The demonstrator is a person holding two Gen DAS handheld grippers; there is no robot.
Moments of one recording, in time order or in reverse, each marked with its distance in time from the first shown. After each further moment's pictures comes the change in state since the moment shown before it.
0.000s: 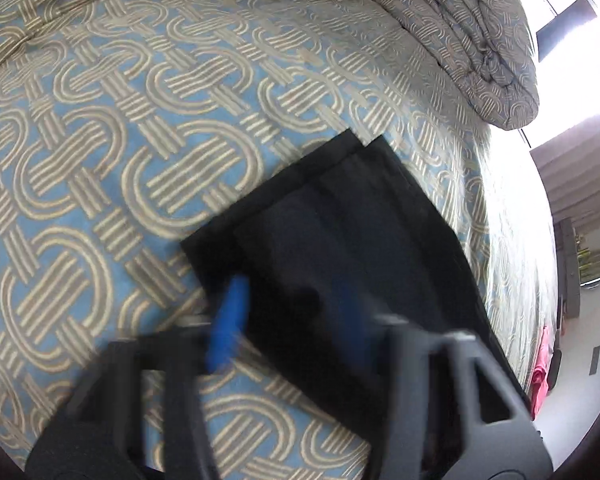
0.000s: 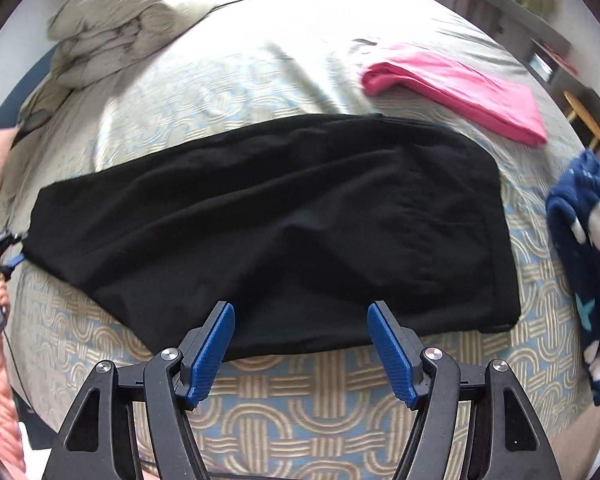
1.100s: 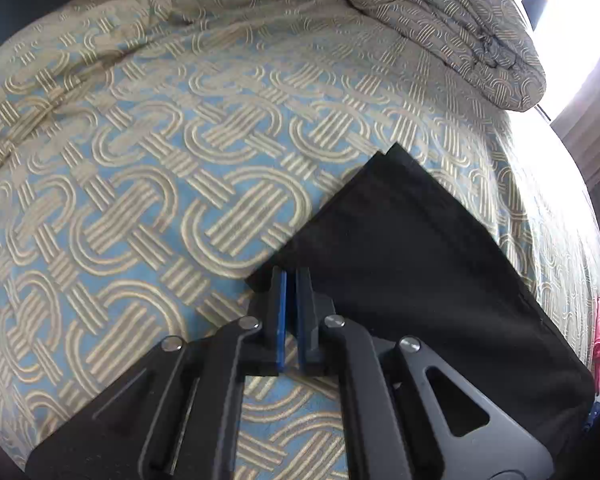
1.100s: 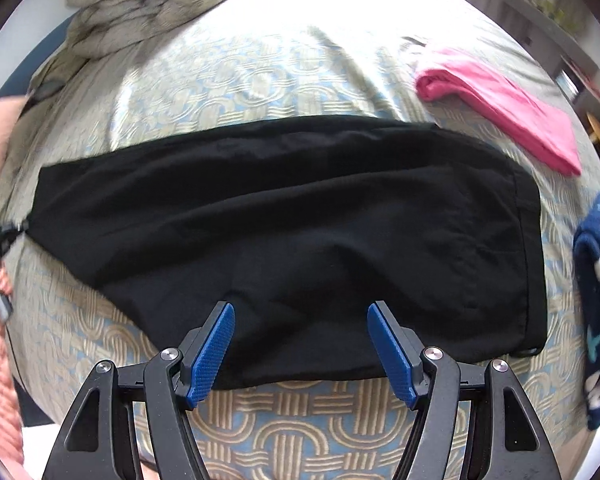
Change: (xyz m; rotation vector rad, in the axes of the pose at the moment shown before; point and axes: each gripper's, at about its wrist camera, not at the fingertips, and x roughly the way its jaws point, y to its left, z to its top) left arm -0.023 0.018 0.002 0.166 -0.134 0.170; right arm 0.014 0.046 0.015 -0.148 0.057 0.015
